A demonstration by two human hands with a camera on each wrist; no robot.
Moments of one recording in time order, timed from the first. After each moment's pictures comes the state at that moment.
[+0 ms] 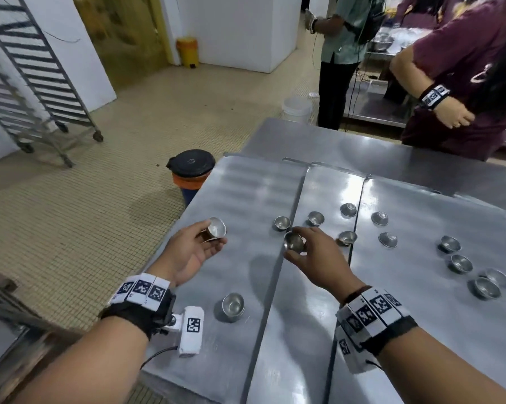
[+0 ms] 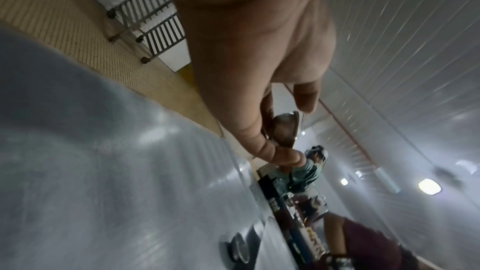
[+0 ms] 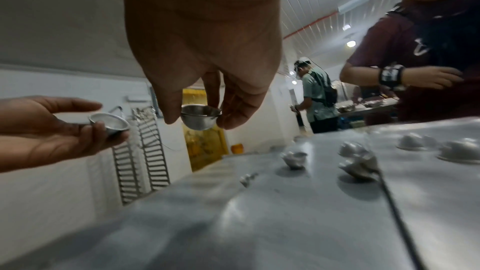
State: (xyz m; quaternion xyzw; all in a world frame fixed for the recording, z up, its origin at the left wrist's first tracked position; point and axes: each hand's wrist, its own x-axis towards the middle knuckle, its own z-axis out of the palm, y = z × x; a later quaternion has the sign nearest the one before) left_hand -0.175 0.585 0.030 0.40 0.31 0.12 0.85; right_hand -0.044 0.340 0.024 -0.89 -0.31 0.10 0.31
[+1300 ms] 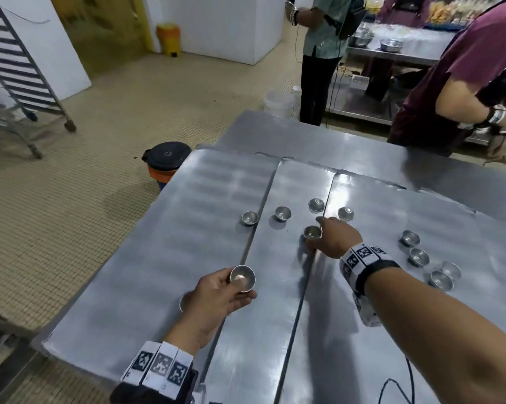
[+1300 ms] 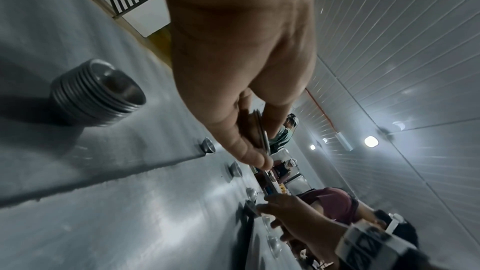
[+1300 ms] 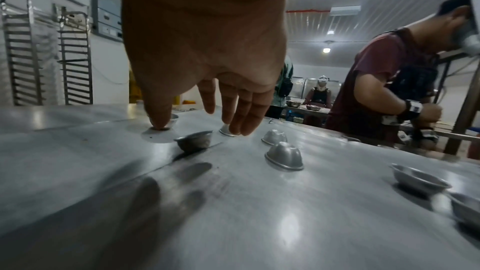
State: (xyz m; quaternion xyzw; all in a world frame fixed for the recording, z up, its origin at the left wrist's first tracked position) left_hand -0.180 0.427 0.002 0.51 0.32 0.04 0.80; right_hand 0.091 0.261 -0.011 -0.96 -0.22 0.16 0.02
